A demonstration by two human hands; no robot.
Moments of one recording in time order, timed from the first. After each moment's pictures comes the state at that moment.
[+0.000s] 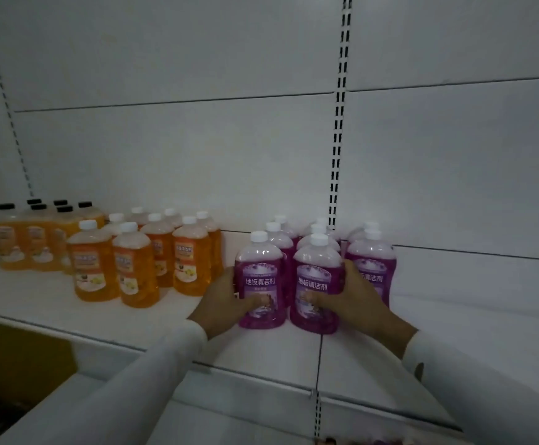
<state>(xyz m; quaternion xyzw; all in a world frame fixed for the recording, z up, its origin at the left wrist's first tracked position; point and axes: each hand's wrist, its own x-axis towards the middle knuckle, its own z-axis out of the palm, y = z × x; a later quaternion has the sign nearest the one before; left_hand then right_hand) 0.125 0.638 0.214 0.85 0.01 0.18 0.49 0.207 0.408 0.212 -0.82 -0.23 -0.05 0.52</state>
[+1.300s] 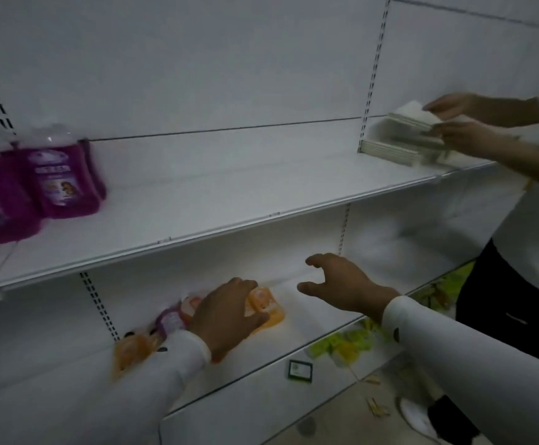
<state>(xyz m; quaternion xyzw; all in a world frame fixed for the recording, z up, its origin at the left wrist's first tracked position) 0.002 0.251 0.077 0.93 -0.30 -0.03 0.21 -0.051 0.027 0.108 -0.97 0.10 -0.02 0.20</state>
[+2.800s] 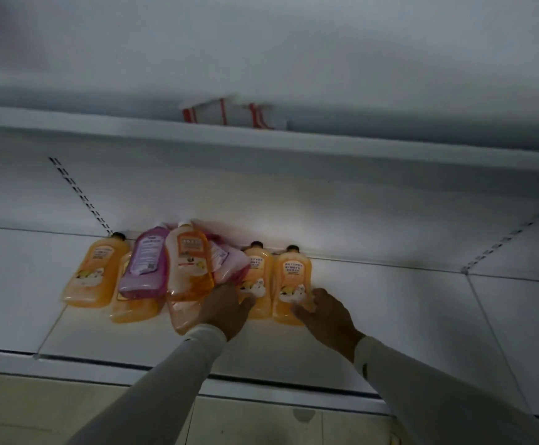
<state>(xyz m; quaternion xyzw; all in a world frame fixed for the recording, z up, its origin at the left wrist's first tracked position) 0.192 0.142 -0.232 0.95 0.13 -0.10 0.27 0.215 -0.066 -0.236 -0.91 0.02 0.24 0.32</state>
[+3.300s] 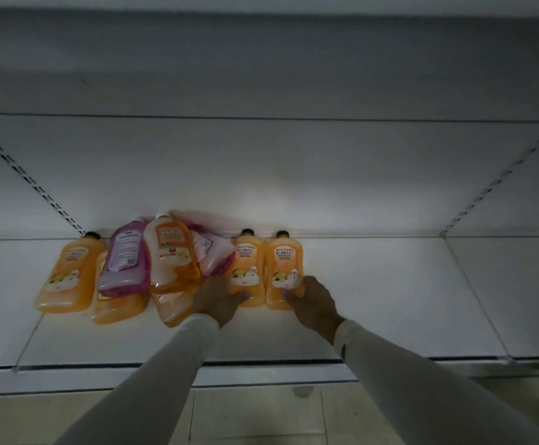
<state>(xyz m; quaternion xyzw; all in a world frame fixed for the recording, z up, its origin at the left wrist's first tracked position) 0.192 0.140 -0.247 0.92 0.15 -0.12 0.34 0.201 -0.056 -0.263 -0.90 0.11 0.20 0.38</state>
